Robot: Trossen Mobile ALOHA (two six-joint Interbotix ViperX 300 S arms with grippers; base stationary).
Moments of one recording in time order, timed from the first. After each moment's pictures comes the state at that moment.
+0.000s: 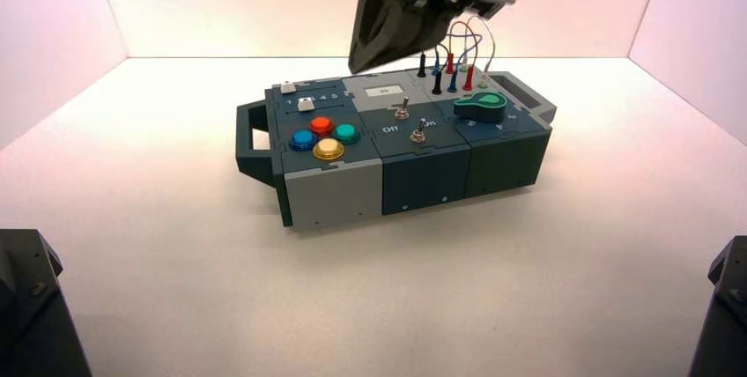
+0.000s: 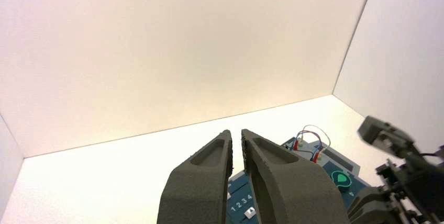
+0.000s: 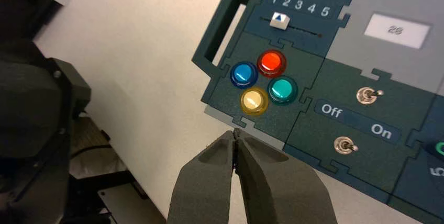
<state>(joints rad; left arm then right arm) -0.25 -1.33 1.05 -0.34 0.48 0.26 0.92 -0.22 0.84 0.40 0.32 -0.04</state>
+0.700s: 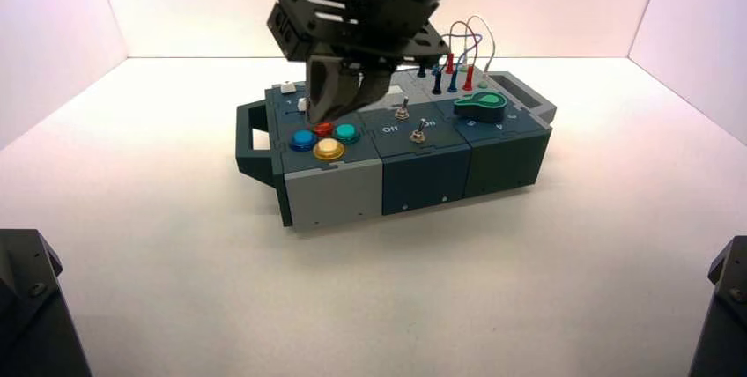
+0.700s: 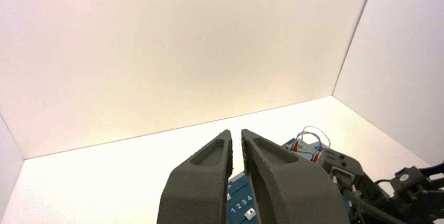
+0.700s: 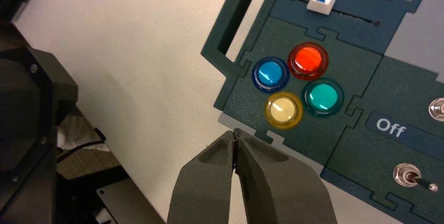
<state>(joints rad) -0.25 -1.34 1.05 -0.34 0.48 0.26 0.99 -0.01 0.75 0.42 0.28 -0.03</state>
